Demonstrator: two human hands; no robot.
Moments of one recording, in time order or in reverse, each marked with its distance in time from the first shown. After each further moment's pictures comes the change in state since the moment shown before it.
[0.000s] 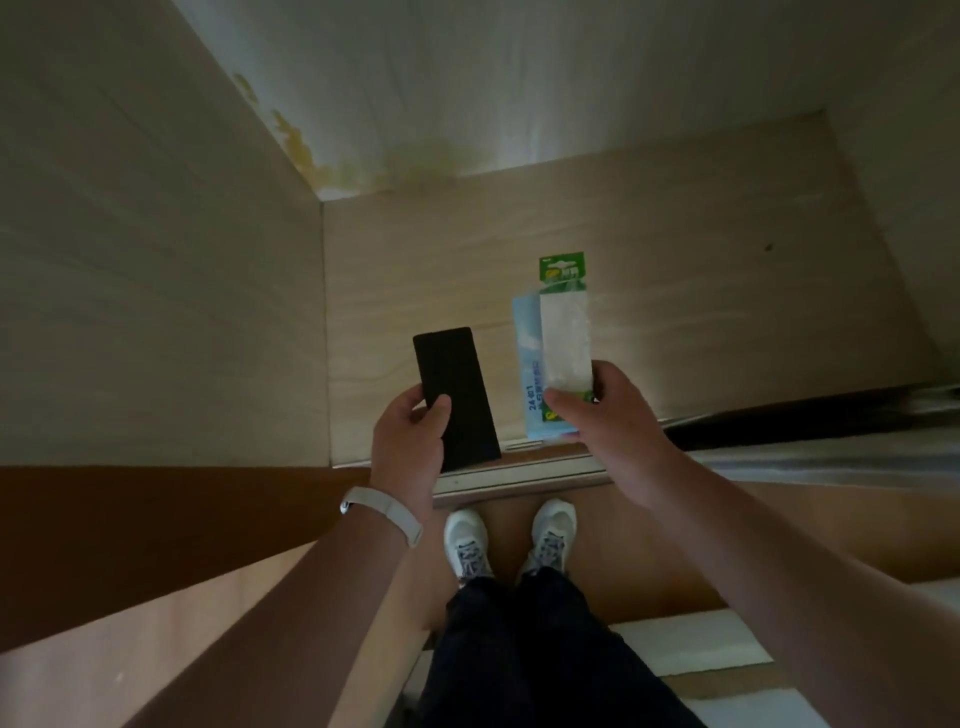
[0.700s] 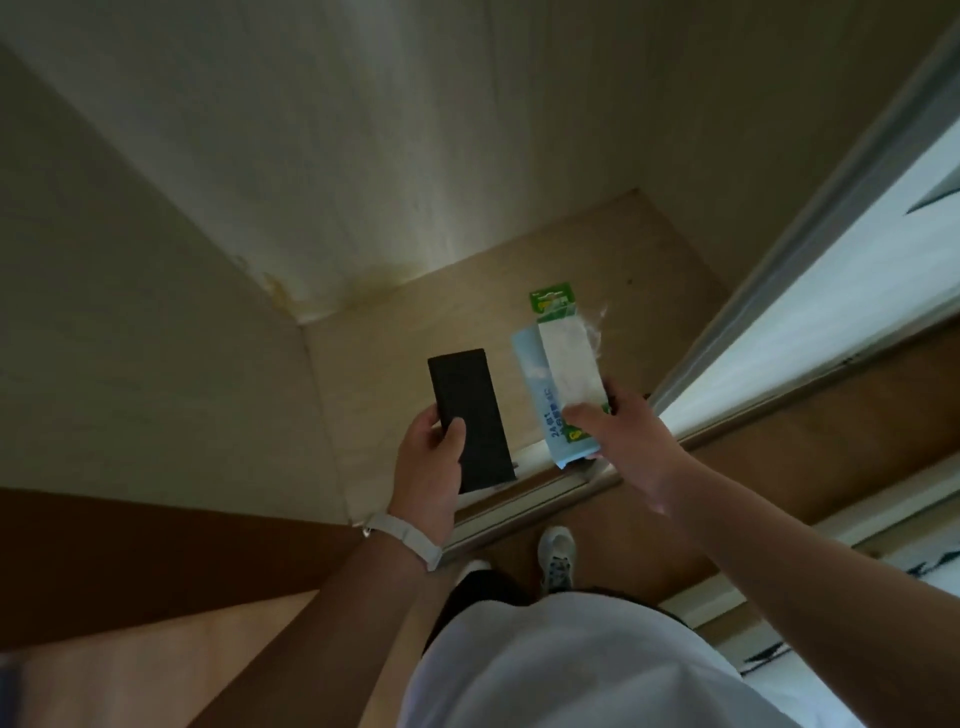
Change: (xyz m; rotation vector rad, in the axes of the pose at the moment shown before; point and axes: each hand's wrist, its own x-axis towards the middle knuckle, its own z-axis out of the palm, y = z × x) left_hand -0.143 0.086 0.019 0.077 -0.278 0.155; right_hand -0.173 -0.064 -0.054 0.094 0.162 -0.072
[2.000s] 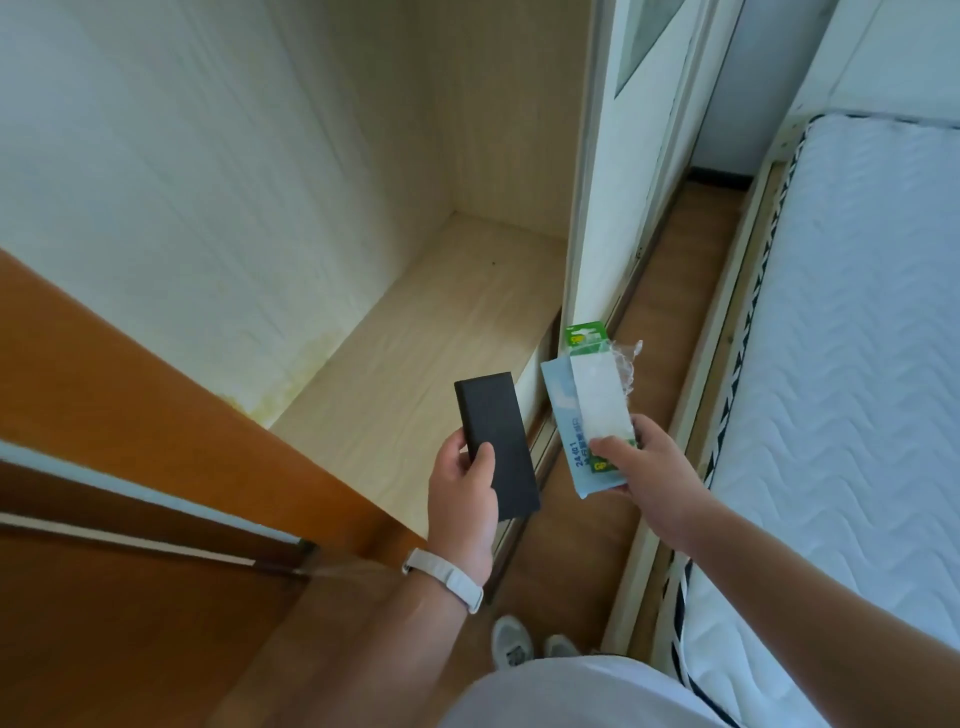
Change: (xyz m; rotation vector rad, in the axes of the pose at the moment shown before) left_hand -0.112 0.027 -0.205 0.400 -0.534 0.223; right_hand -0.231 0.072 0.242 0.474 0.683 -0.022
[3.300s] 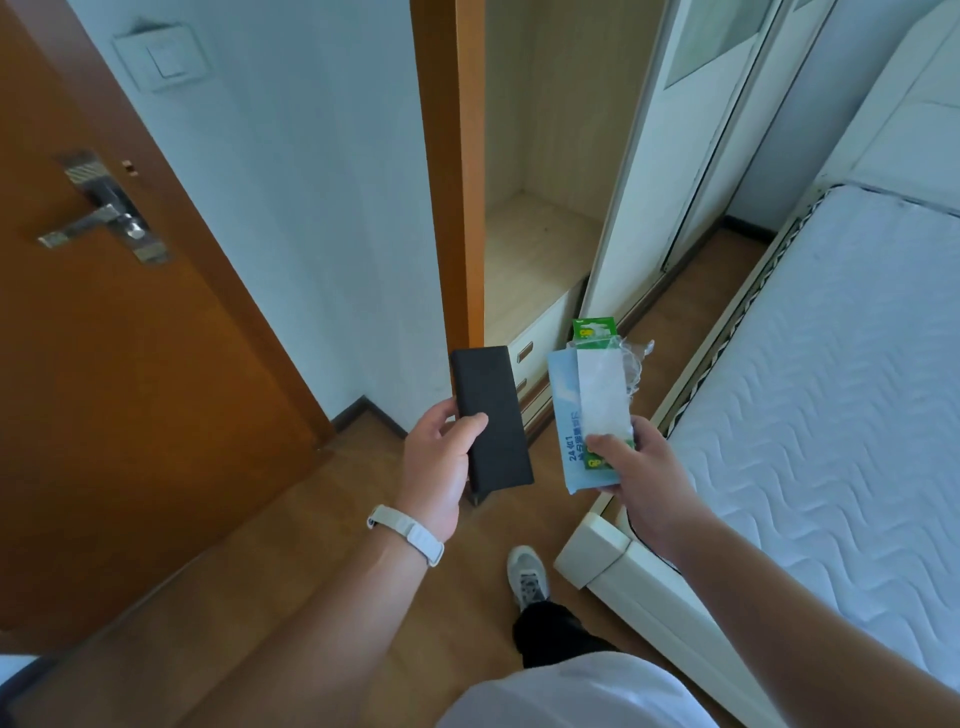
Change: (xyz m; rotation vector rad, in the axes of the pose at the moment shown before) left_hand -0.318 -0.102 -0.146 -0.349 -0.041 0.028; right_hand -0.319 0.142 0.002 0.001 -0.098 -0.113
